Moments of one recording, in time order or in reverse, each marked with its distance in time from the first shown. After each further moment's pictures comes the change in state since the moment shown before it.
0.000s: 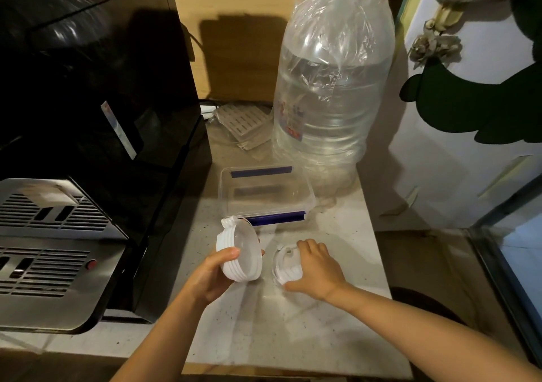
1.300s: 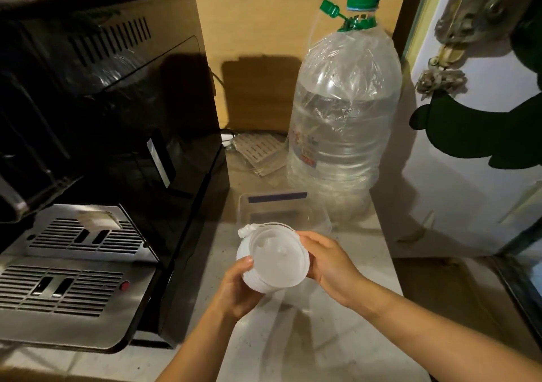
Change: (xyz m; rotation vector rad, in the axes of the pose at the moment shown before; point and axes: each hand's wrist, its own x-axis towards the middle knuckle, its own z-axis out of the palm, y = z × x) left_hand 0.003 0.015 0.022 -0.244 -0.164 0.189; right_hand -0.016 -0.057 -0.070 1.364 0.017 -0.019
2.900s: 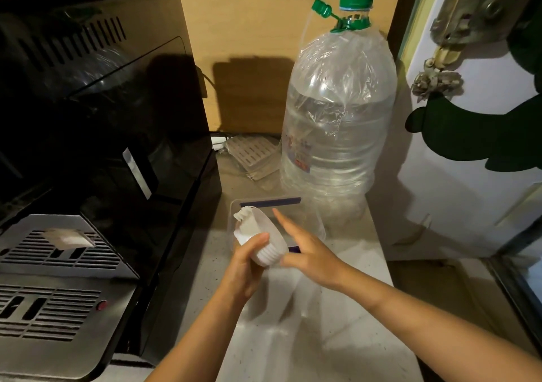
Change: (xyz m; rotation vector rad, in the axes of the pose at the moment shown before) left_hand 0.045 0.011 0.018 0.176 0.232 0.146; right_hand 0.024 -0.026 -0.004 -0.631 -0.262 -0.238
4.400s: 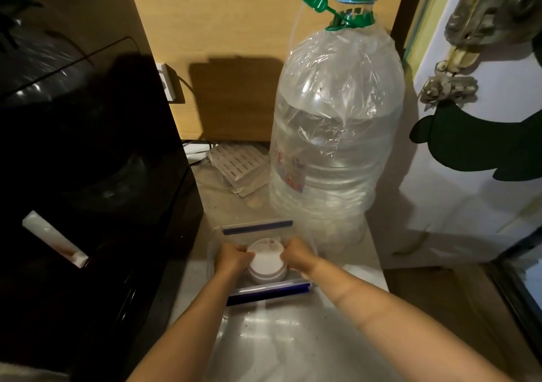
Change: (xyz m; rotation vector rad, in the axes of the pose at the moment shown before) left_hand 0.133 -0.021 -0.038 0.813 0.488 -0.382; right_hand 0.139 0.113 -0.024 0.052 0.209 0.598
